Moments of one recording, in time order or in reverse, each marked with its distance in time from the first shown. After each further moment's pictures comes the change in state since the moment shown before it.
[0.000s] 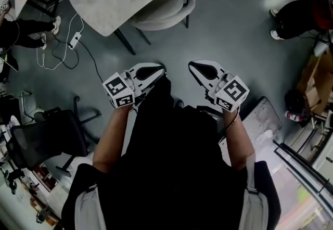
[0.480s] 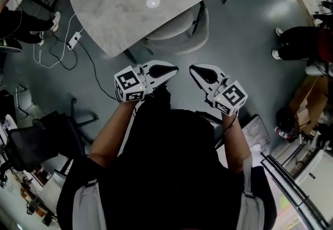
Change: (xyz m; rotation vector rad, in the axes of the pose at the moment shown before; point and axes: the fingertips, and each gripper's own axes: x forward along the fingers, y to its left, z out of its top) left arm 0.041 0.140 0.079 -0.029 -0.010 -0.091; right arm 0.124 -0.108 0.051 -0.020 0.102 0.022
